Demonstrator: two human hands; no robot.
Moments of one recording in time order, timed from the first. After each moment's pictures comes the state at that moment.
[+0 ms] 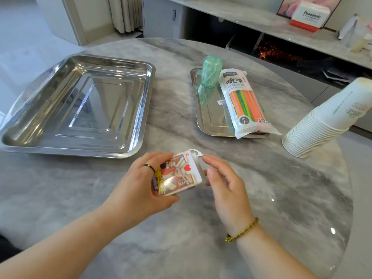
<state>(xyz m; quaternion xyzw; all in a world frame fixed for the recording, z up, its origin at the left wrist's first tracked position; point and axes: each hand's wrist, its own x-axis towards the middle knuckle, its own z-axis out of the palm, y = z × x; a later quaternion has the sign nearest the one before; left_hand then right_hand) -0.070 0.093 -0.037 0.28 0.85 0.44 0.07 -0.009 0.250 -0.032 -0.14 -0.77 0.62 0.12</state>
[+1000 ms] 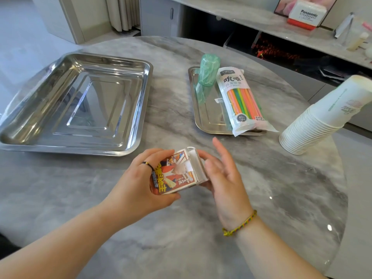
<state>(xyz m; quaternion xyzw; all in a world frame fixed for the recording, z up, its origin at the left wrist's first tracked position) -0.068 0.095 -0.037 0.29 0.83 0.47 0.07 -0.010 0.247 -0.025 -0.14 -0.61 0.77 0.10</state>
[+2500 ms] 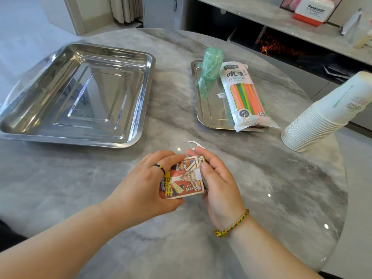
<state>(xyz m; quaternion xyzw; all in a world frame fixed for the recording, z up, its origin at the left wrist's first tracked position) -0.059 0.097 -0.043 0.38 0.85 0.37 0.00 -0.006 0.235 -0.031 -0.18 -0.57 0.80 0.05</state>
